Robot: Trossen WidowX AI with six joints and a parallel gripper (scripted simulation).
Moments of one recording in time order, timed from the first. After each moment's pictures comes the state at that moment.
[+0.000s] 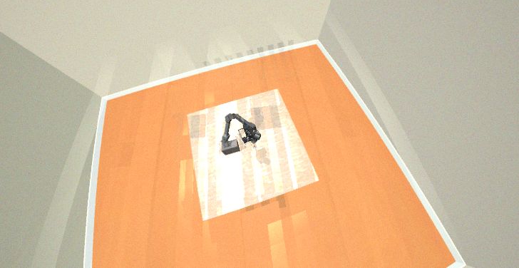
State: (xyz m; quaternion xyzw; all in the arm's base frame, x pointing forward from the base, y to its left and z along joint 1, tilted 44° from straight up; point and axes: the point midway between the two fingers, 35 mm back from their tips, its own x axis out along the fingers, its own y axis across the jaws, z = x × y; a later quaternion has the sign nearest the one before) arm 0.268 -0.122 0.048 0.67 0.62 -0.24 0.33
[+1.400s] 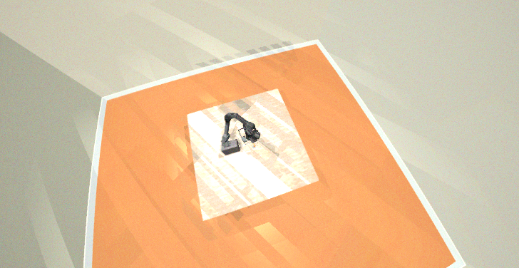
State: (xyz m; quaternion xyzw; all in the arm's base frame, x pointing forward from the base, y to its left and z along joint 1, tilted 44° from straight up) arm 0.266 -0.107 0.049 0.67 0.62 -0.24 0.33
